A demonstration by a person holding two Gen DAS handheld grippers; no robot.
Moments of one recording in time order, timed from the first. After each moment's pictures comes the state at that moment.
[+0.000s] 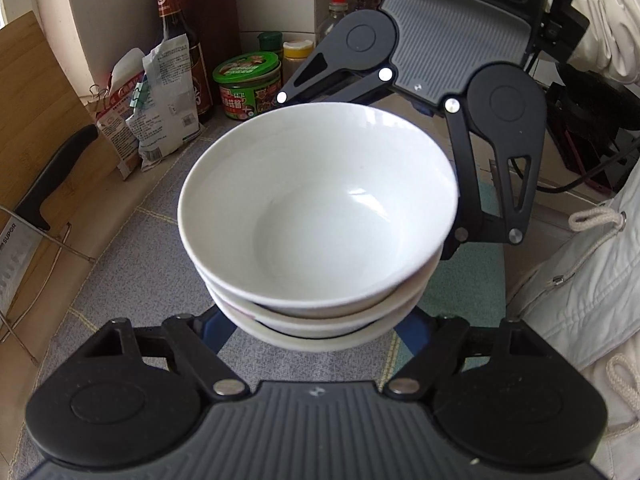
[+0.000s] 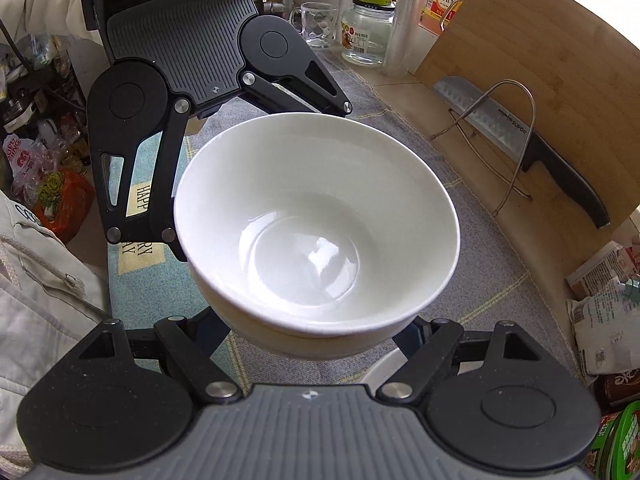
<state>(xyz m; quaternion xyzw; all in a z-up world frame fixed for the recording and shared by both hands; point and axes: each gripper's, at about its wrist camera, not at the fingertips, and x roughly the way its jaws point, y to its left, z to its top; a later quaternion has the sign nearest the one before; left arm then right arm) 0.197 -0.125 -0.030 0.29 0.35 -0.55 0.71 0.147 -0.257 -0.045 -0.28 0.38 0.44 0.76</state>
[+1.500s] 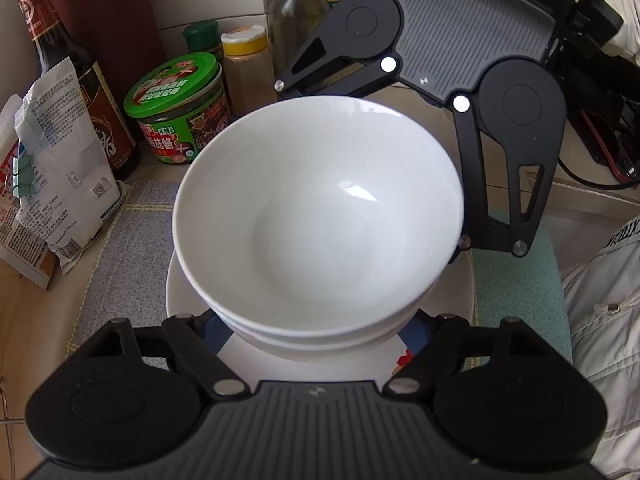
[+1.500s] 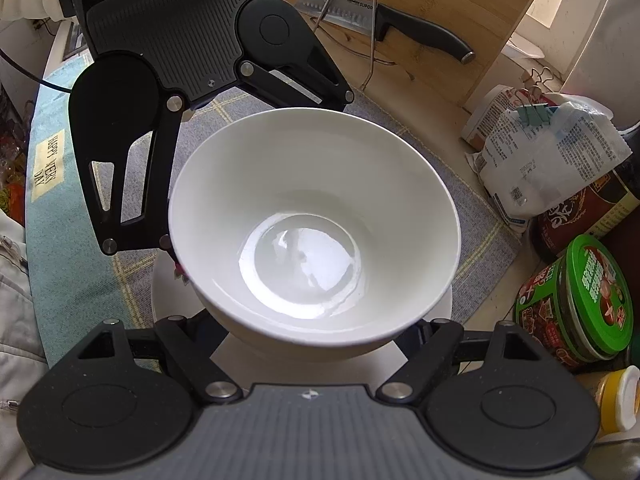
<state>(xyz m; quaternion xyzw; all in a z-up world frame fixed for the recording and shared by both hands) 0.234 -0.268 -0.077 0.35 0.34 -0.59 0.64 0.172 -0.383 -0.077 -0.25 0.43 0.34 0.80</state>
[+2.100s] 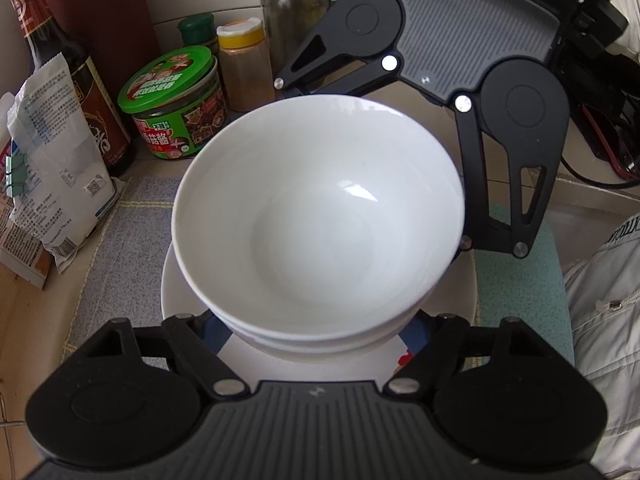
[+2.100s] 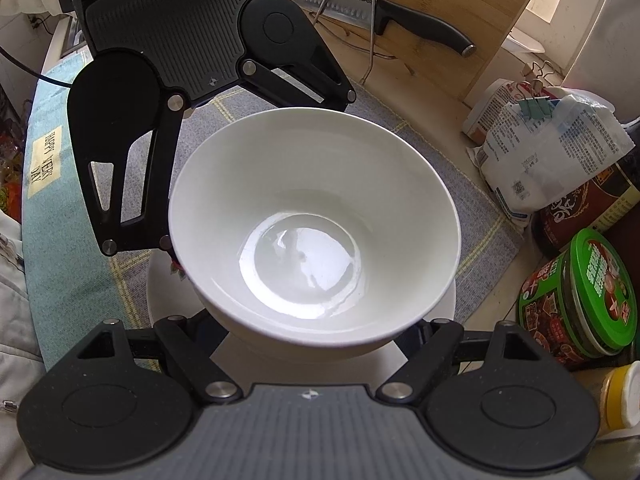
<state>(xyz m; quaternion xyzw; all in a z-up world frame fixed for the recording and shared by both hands) 0.238 -0.273 -0.079 0.36 0.35 -0.59 0.63 0.172 -0.383 -0.081 -0.25 0.43 0.34 0.80</state>
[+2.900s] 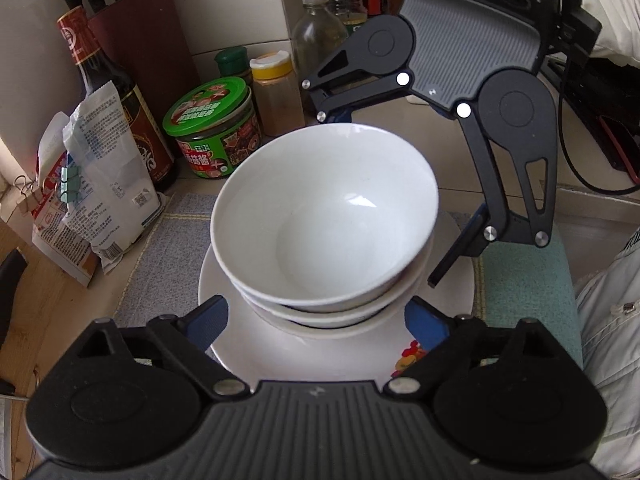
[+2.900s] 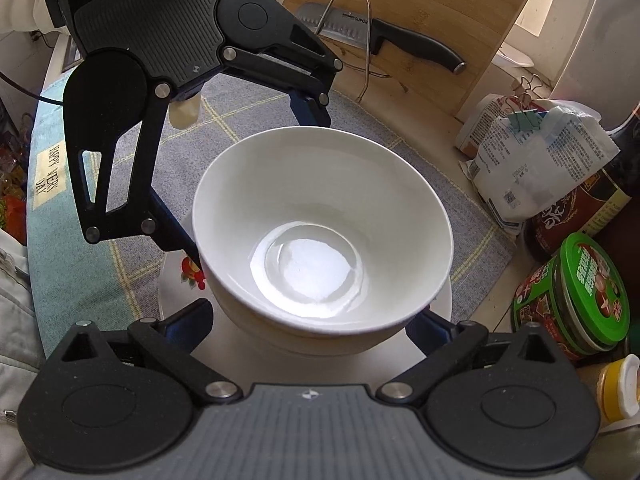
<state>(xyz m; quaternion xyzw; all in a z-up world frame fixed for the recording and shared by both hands) 0.222 -0.245 -0.059 0.34 0.30 -0.56 0.69 0.161 -0.388 -0.075 -0.24 0.40 0.33 0.82</state>
